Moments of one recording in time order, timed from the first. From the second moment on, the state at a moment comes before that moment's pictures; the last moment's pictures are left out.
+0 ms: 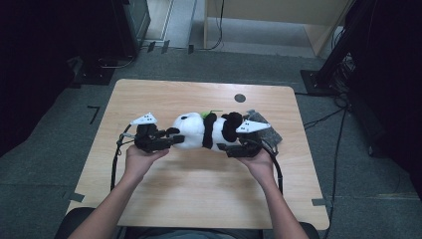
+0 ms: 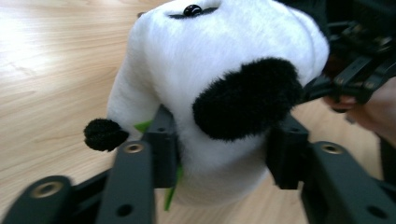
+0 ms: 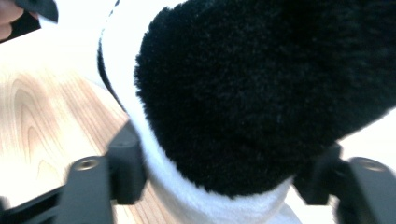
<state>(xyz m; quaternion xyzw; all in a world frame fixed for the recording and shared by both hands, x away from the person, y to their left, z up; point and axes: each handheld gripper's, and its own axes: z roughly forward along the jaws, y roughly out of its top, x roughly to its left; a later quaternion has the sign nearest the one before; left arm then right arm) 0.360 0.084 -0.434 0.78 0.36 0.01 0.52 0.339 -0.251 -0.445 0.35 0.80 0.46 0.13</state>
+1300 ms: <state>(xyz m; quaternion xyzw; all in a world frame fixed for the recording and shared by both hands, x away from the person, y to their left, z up) 0.351 0.072 -0.464 0.79 0.32 0.07 0.51 0.330 -0.262 -0.408 0.40 0.78 0.47 0.05</state>
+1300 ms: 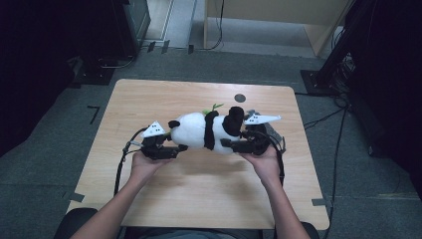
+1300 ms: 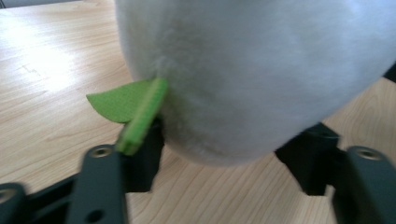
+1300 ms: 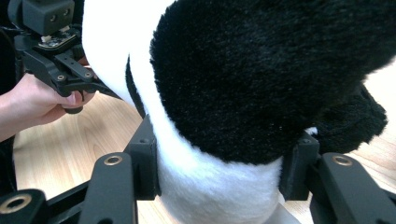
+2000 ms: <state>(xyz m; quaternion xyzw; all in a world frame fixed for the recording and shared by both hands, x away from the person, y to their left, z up) 0.359 0.092 -0.453 0.77 0.36 0.01 0.53 0.337 -0.275 -0.421 0.39 0.77 0.49 0.10</state>
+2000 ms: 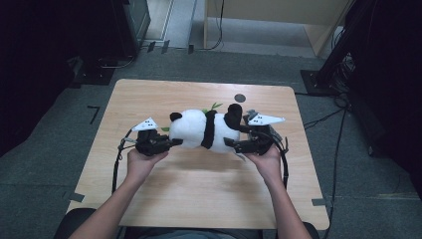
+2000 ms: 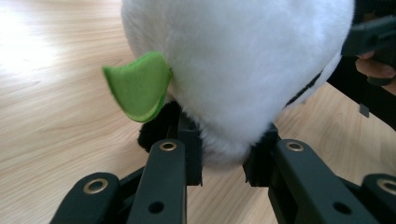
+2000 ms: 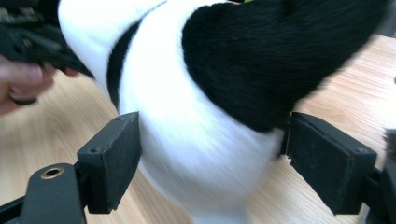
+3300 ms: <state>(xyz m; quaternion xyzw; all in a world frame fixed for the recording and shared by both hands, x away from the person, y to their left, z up) 0.350 0.085 -0.451 0.78 0.33 0.08 0.53 0.332 -0.260 -0.431 0.39 0.78 0.47 0.11</state>
